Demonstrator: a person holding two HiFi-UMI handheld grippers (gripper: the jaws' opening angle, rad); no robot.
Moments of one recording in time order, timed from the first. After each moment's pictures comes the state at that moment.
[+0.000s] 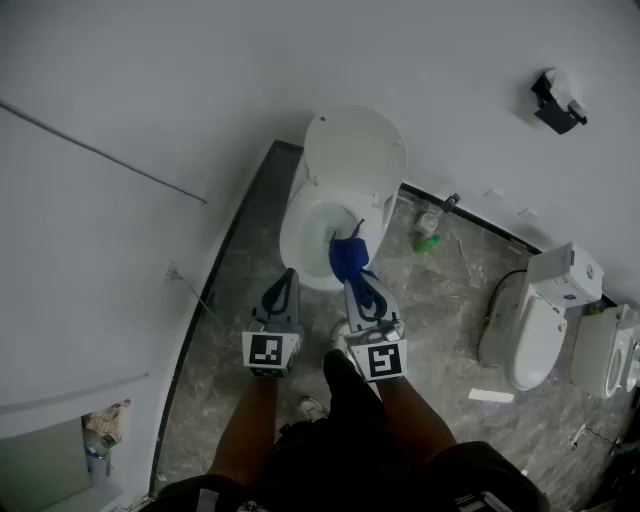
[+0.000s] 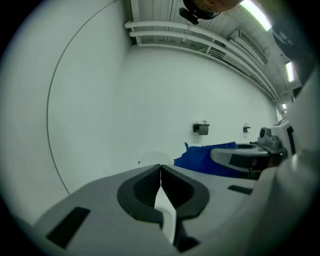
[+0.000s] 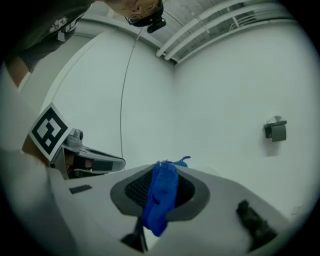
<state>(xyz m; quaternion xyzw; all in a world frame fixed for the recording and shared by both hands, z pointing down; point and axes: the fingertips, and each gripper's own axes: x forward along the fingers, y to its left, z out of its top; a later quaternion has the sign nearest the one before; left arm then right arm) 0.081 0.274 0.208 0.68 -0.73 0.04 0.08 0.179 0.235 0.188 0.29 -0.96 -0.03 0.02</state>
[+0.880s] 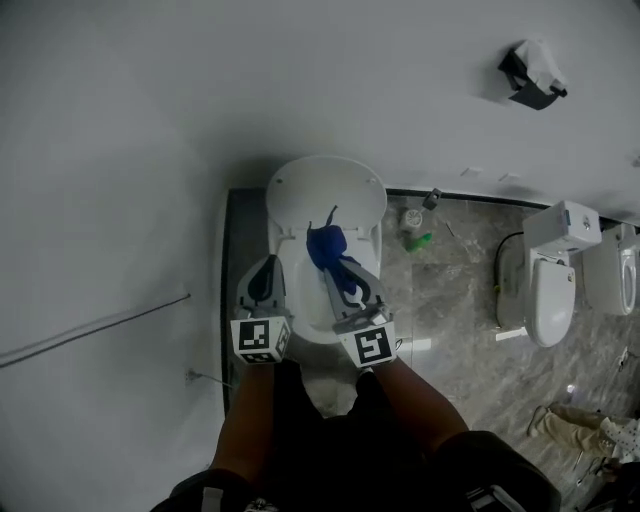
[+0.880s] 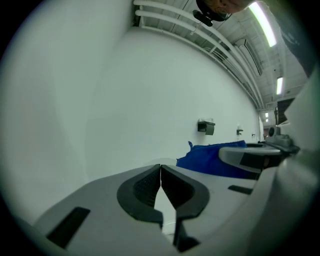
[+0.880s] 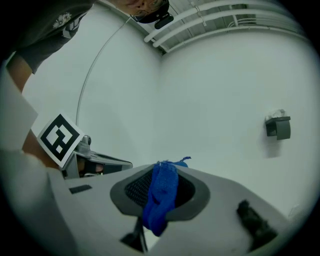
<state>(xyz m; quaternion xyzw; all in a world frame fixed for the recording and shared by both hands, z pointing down) -0.039 0.041 0.232 0.75 -0.65 0.05 0.09 0.066 0.041 0.201 0.39 -0.92 -0.03 0.03</state>
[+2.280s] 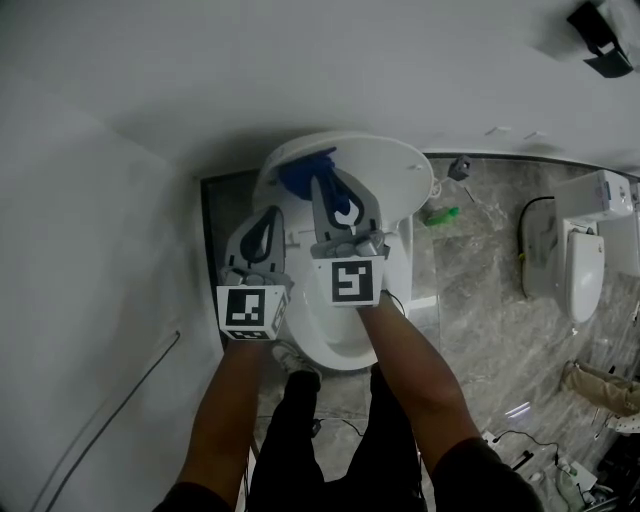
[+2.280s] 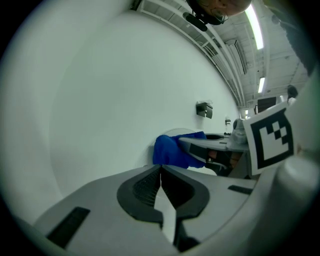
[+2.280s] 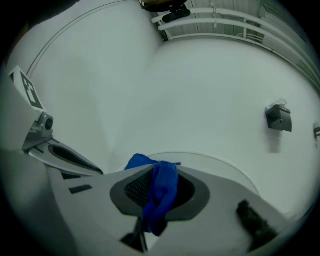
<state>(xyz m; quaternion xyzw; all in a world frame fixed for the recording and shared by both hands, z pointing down) -0.077 -0.153 0.365 0.83 -0.55 0.07 0.08 -0.010 -0.202 0.326 0.52 -0.85 -0.09 0.07</state>
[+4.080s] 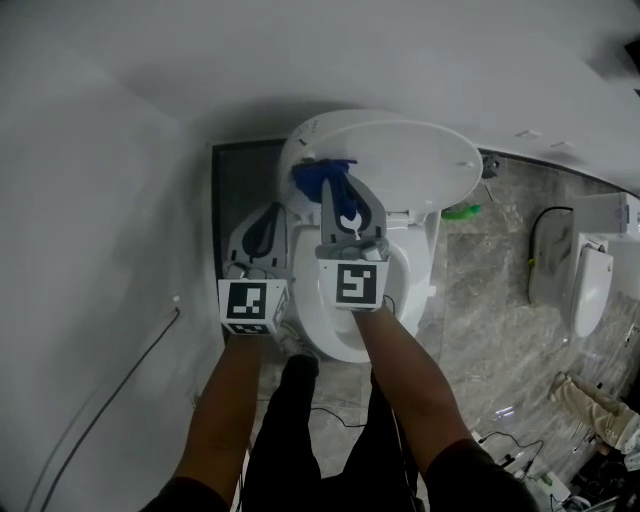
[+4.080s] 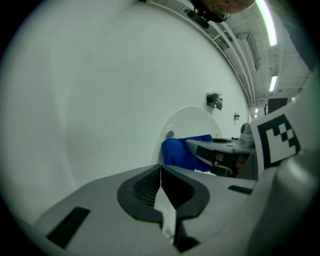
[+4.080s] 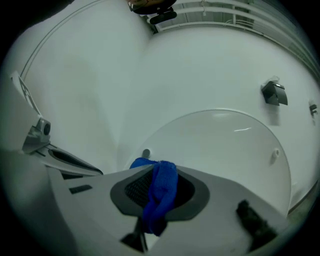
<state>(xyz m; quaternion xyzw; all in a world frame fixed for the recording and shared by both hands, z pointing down) -0.129 -0.135 0.432 0.80 -0.58 0.10 0.12 -0.050 -0.185 0.403 0.53 -0.85 -0.02 0.06</state>
